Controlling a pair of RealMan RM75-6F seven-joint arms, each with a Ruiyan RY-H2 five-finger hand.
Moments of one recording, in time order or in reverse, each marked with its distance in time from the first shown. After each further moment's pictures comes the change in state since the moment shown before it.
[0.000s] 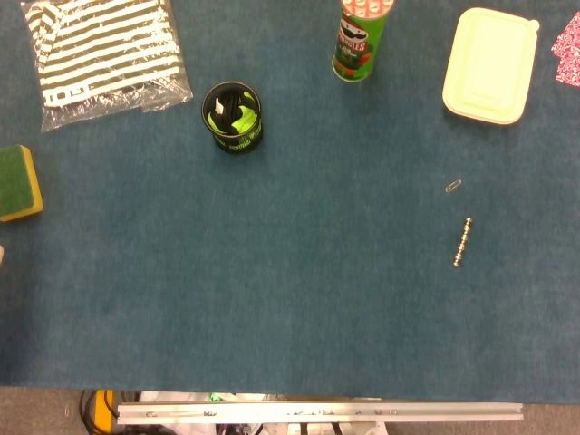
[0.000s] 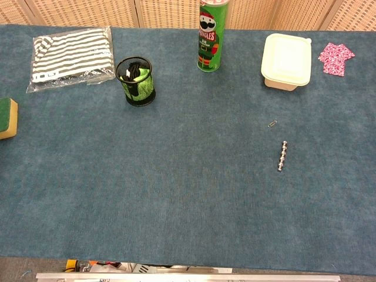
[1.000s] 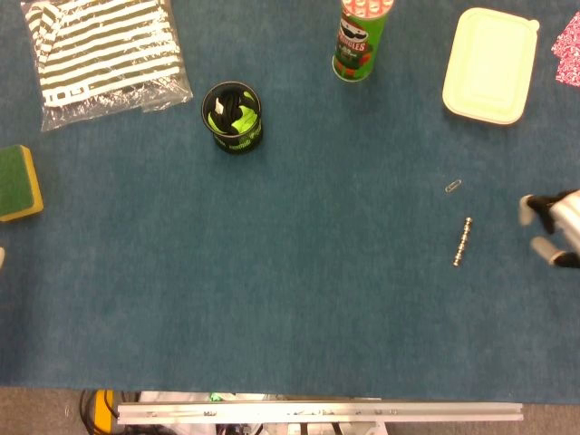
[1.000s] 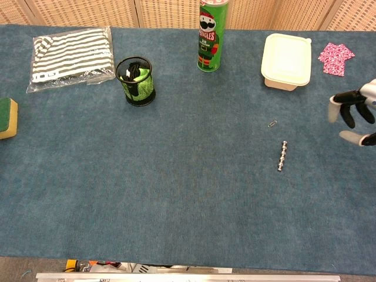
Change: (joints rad) left arm 0.003 -0.007 0.001 0.000 -0.020 -0.009 0.009; right arm 0.219 -0.032 -0.061 -0.027 -0.243 -0.265 0.070
